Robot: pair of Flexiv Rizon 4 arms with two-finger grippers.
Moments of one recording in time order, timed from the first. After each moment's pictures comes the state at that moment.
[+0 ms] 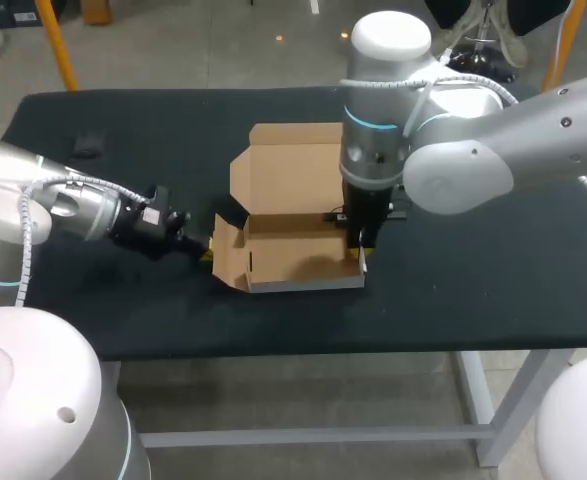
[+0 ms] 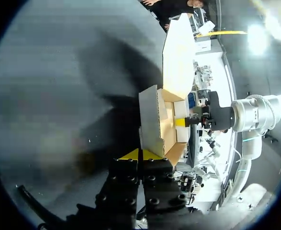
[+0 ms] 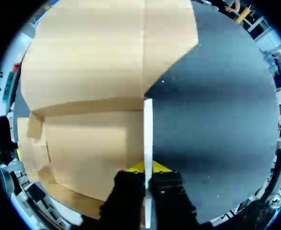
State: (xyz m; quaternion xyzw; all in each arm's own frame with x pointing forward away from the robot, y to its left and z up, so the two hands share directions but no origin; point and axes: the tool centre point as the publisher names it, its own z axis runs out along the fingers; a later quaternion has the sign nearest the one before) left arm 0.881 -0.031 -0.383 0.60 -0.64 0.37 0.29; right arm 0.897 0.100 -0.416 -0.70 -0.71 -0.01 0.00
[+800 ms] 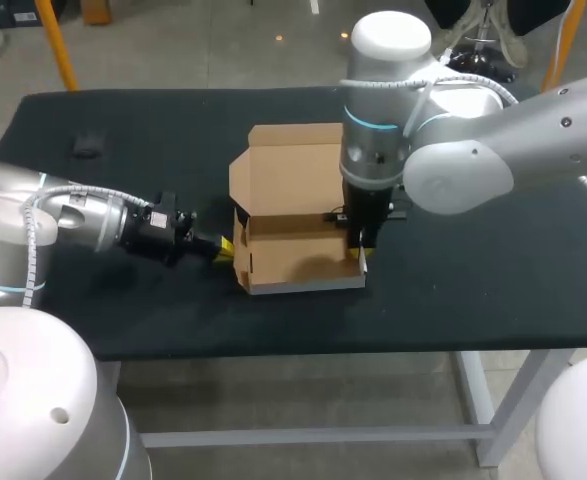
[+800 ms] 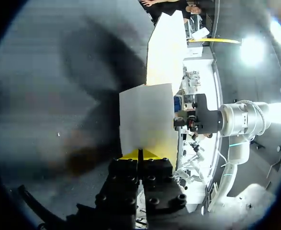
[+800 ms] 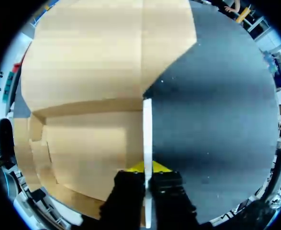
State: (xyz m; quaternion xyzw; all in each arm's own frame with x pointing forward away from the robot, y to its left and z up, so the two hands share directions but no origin) left arm 0.876 -0.058 -0.373 0.59 -0.60 0.41 0.35; right arm 0.897 0.099 -0.417 -0.70 -0.71 -0.01 0.00
